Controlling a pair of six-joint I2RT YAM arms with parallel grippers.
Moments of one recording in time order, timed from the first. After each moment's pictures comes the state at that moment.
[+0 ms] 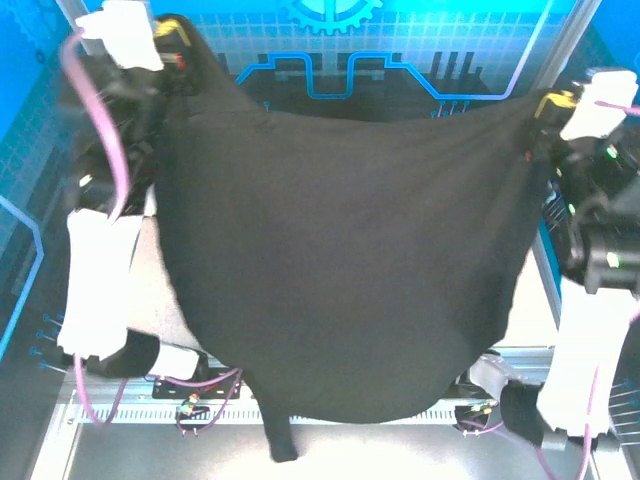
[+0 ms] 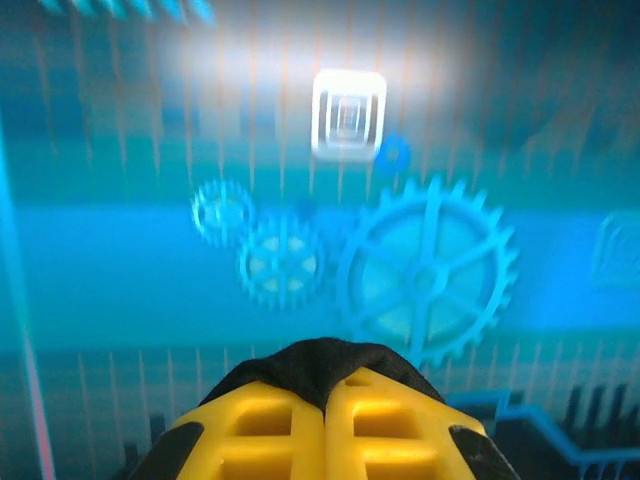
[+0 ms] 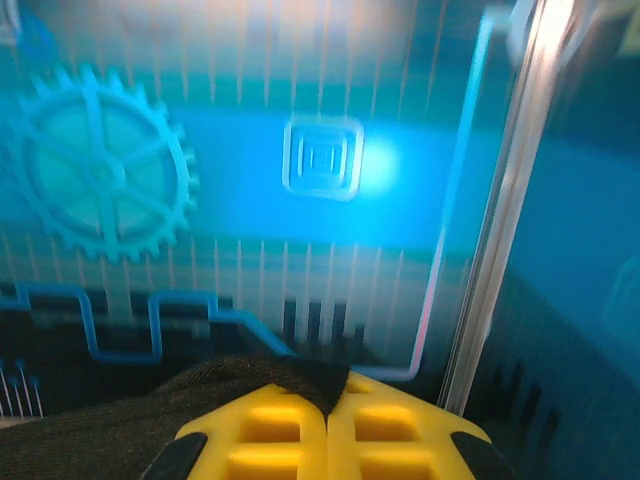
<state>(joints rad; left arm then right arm) -0.19 1.47 2.07 -0.42 -0.13 -0.03 -0.12 1.15 1.82 -0.67 -0.05 -0.08</state>
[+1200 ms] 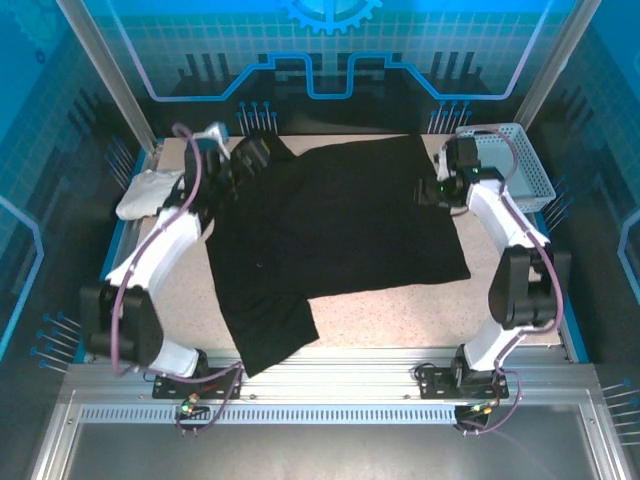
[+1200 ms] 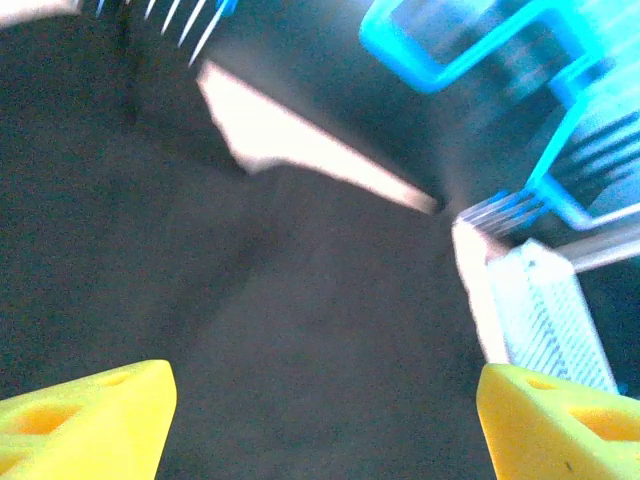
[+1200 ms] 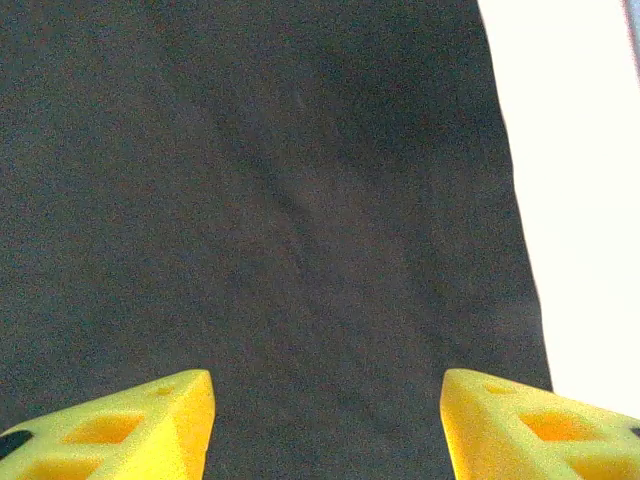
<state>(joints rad) -0.16 1.35 0.93 -0.06 0.19 -0.74 0.02 1.59 1.22 -0.72 -0.05 0.19</state>
